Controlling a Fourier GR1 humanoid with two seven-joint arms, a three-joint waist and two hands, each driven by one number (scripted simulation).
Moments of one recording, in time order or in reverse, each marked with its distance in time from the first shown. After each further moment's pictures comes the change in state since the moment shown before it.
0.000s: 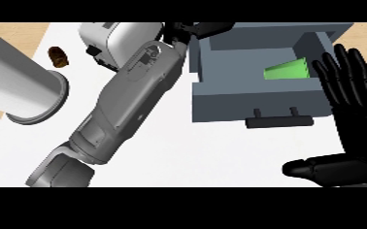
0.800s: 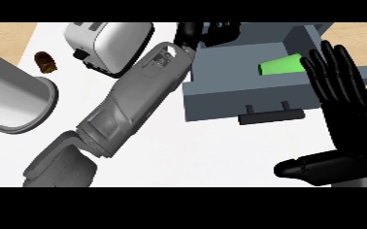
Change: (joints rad) left arm -0.110 0.000 -0.261 0.230 0.136 0.055 -0.019; right arm -0.034 0.010 0.035 0.019 -0.001 0.014 -0.004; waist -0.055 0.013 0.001
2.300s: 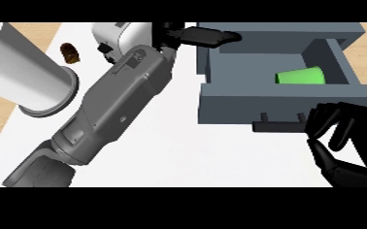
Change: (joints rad) left arm 0.161 0.102 0.058 -0.300 0.228 -0.036 -0.100; right arm 0.073 -0.119 -0.028 -0.104 -0.081 0.144 0.053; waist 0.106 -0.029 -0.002
